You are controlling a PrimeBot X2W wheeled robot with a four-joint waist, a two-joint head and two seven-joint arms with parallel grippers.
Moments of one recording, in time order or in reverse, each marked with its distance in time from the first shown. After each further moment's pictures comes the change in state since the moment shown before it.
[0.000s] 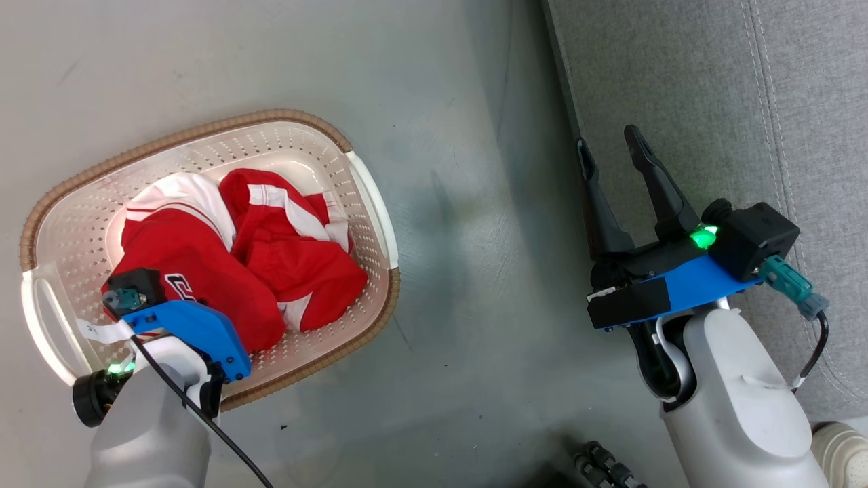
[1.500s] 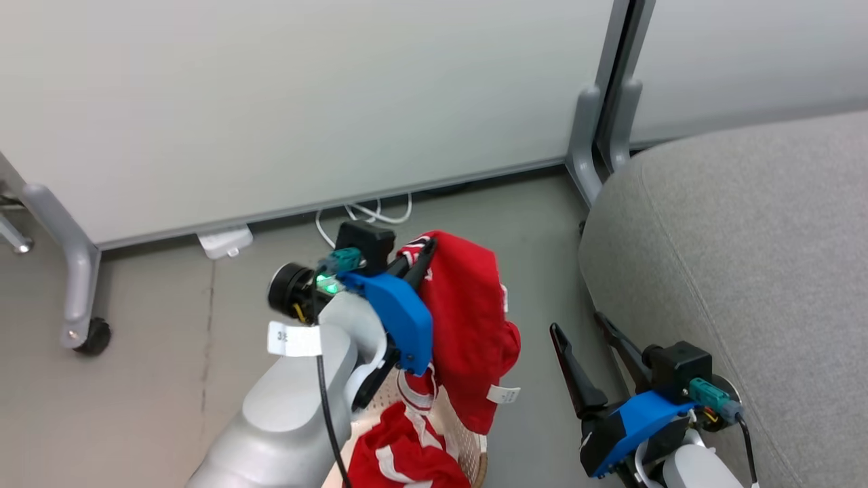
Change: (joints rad) left arm 0.004 -0.090 -0.605 -0.382 -0.166 -0.136 -0.051; right arm 0.256 0.000 0.028 0.171 -0.102 0.000 0.061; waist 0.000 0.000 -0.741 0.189
